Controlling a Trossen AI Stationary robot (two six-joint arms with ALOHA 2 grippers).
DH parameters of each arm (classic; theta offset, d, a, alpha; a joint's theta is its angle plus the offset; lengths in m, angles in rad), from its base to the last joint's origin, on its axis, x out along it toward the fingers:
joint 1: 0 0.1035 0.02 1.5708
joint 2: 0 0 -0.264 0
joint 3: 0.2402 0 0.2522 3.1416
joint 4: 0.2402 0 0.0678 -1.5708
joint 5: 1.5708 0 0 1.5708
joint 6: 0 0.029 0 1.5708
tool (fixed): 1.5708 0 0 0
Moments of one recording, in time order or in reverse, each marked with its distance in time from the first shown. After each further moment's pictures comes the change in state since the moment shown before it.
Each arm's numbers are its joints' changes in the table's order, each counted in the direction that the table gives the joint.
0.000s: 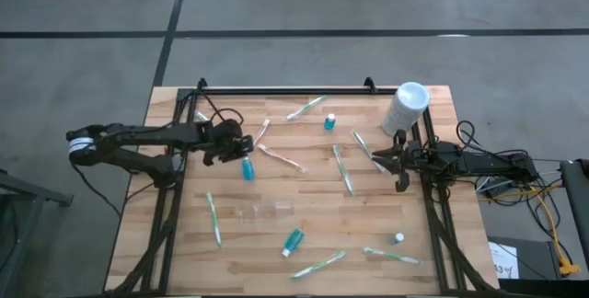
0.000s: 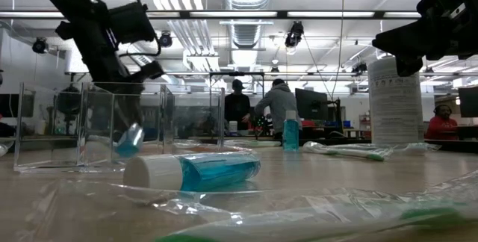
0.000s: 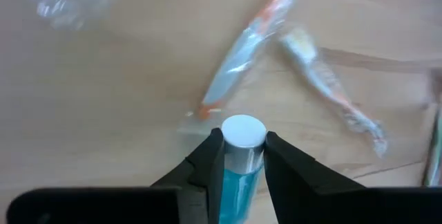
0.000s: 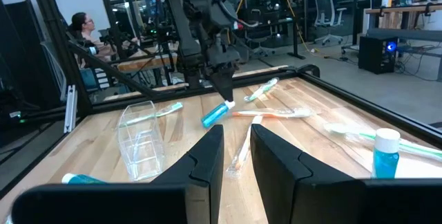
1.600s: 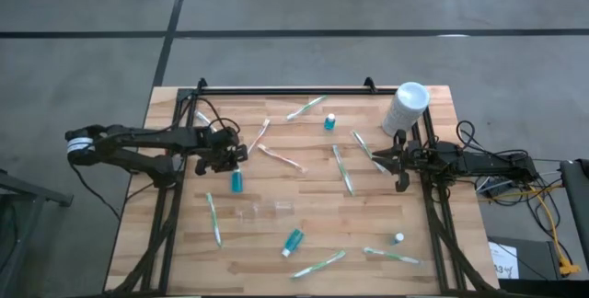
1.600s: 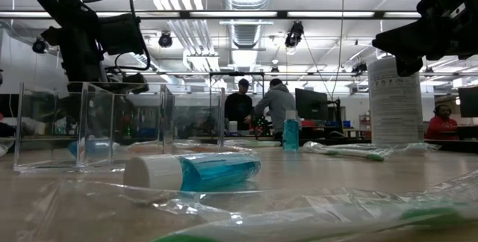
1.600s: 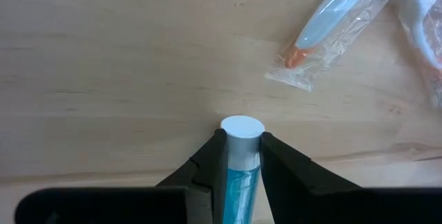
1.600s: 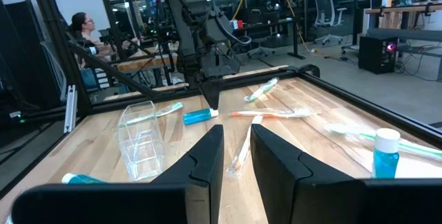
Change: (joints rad) left arm -0.024 0.008 -0.077 0.076 0.123 -0.103; right arm 0.000 0.000 0.000 0.000 0.000 0.000
